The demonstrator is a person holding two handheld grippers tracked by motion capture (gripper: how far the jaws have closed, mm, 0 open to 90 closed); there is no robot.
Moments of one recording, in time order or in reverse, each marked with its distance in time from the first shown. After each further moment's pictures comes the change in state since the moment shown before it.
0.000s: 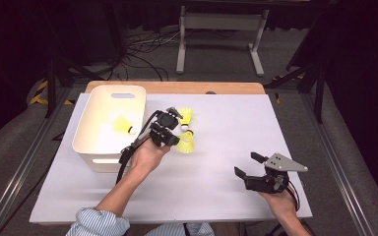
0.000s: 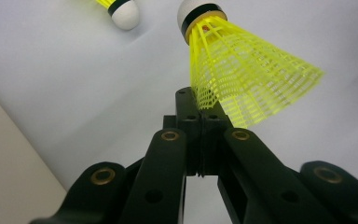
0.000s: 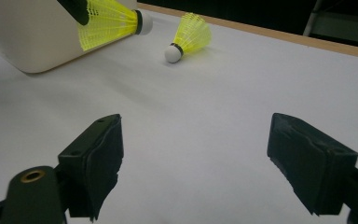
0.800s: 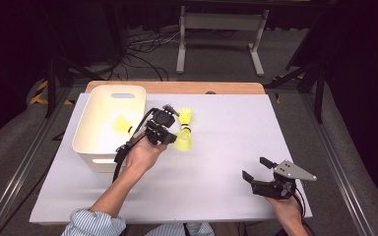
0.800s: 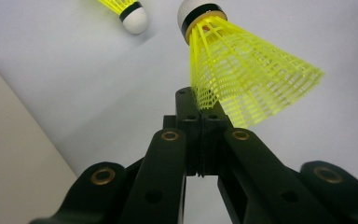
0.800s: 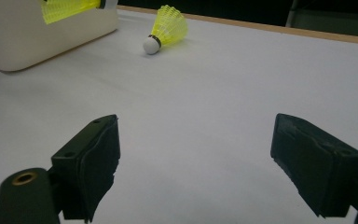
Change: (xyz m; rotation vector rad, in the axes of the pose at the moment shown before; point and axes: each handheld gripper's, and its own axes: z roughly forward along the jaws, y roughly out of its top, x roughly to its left) left arm 0.001 -0.001 -0.016 -0.024 0.006 -0.010; right arm -0.012 -0.026 -0.012 -0.031 -0.055 0.050
